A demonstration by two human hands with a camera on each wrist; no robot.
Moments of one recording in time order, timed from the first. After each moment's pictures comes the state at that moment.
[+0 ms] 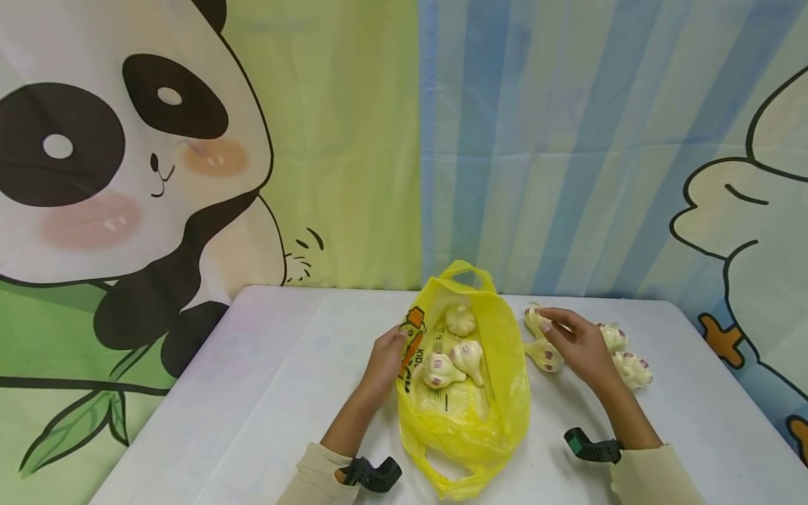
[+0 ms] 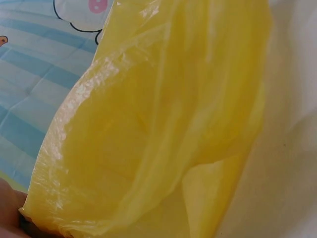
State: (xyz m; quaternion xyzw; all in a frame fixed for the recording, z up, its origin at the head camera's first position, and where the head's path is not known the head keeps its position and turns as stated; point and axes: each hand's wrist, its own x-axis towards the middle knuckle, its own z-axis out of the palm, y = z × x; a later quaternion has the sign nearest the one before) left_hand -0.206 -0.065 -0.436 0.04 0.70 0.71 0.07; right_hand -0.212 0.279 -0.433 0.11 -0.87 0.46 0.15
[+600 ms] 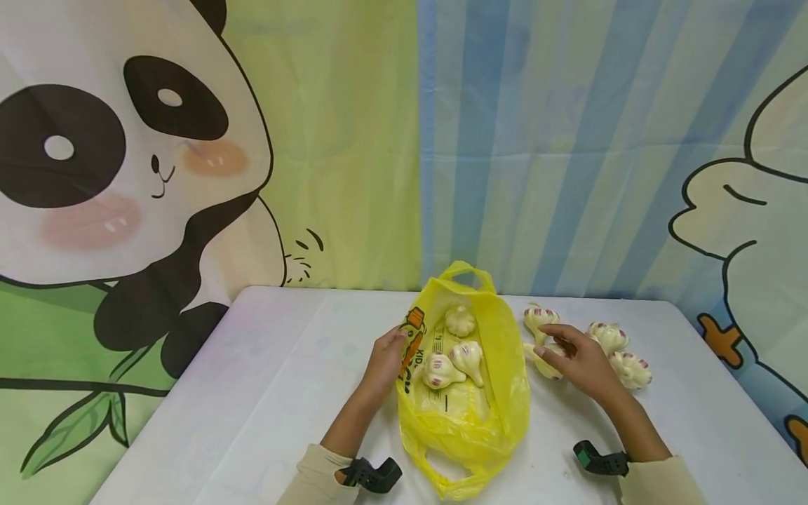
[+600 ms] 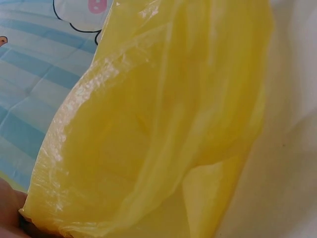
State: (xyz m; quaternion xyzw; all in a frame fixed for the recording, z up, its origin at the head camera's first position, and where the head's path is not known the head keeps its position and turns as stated) left_hand -0.208 -0.066 -0.438 0.04 0.69 0.71 0.07; right_hand -0.200 0.292 -0.451 0.13 -0.90 0.40 0.10
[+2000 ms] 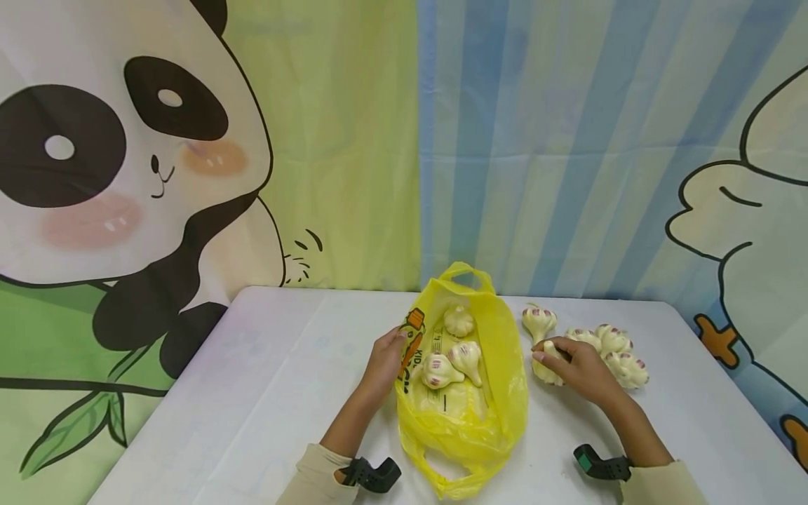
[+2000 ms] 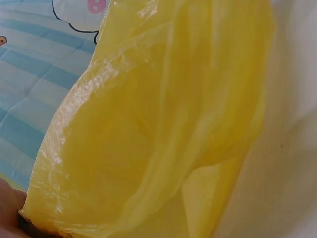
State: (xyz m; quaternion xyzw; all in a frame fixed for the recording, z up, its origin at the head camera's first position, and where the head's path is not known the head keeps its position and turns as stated) left_hand -0.207 -0.065 -0.438 0.04 0.69 0.72 0.07; right_hand -0.193 0.291 -0.448 0.15 -0.90 0.40 0.08
